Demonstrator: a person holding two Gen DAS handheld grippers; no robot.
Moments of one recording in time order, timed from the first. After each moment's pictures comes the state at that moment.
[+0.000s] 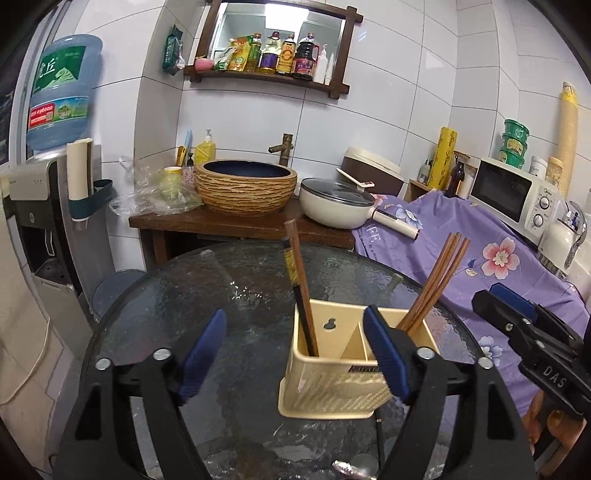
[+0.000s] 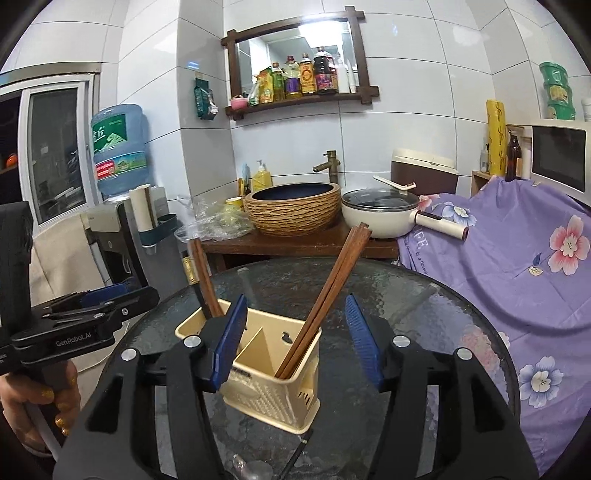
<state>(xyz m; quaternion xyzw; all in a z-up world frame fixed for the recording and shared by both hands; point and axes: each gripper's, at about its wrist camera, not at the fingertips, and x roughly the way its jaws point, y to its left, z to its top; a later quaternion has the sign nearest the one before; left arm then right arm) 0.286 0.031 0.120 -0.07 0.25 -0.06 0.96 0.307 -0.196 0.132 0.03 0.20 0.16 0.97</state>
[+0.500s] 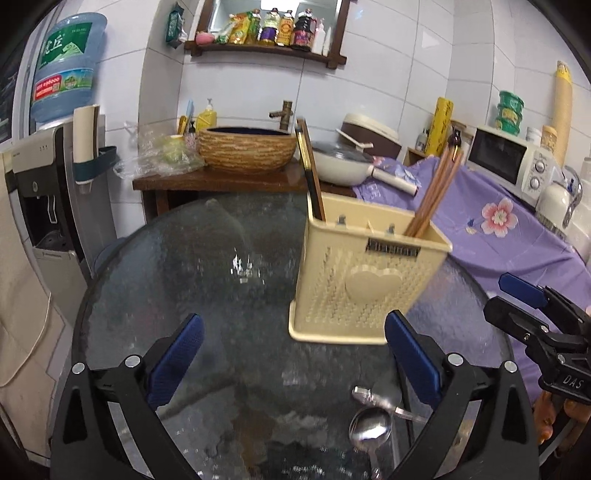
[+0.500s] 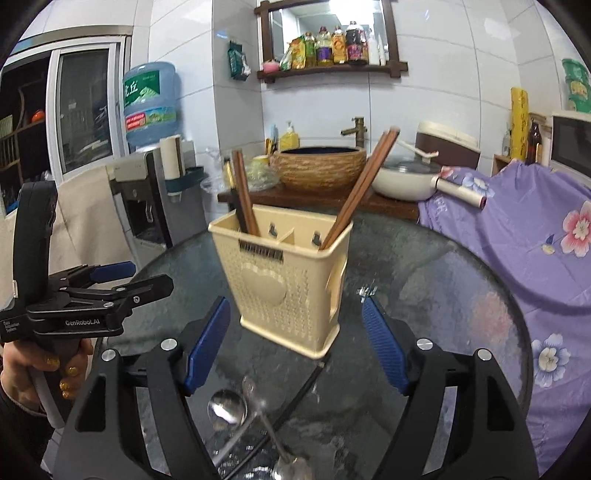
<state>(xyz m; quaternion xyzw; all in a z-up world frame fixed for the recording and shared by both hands) 0.239 0.029 0.047 -0.06 0.30 -0.07 0.95 0.251 -0.192 0.065 -0.01 0.26 0.21 0.94</state>
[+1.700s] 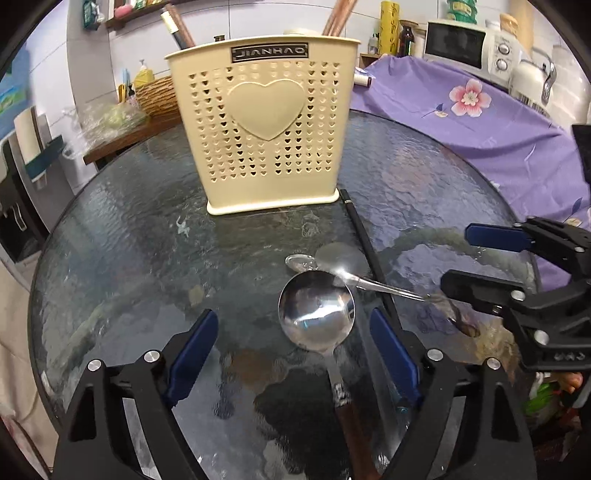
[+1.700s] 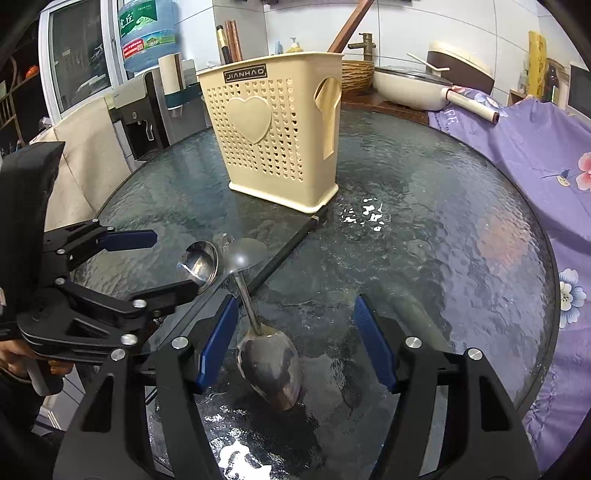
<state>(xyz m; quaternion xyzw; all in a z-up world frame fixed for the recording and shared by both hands) 0.215 -0.055 -0.042 0.06 0.40 -0.11 0.91 0.229 -0.214 -0.028 -0.04 0.39 0.22 0.89</state>
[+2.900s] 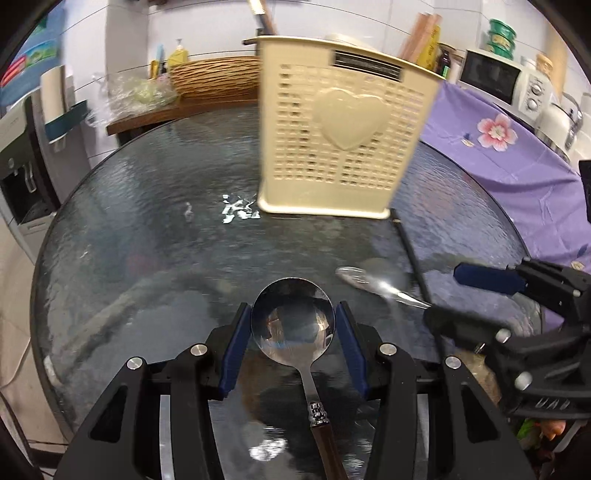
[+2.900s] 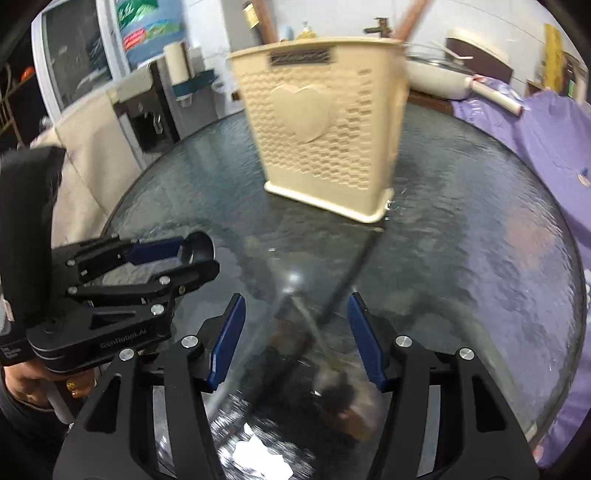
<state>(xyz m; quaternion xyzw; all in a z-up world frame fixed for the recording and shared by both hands) 0.225 0.002 -0.037 -0.02 0.41 -0.09 0.91 0.252 -0.145 -0.026 -0.04 0.43 0.23 0.87</state>
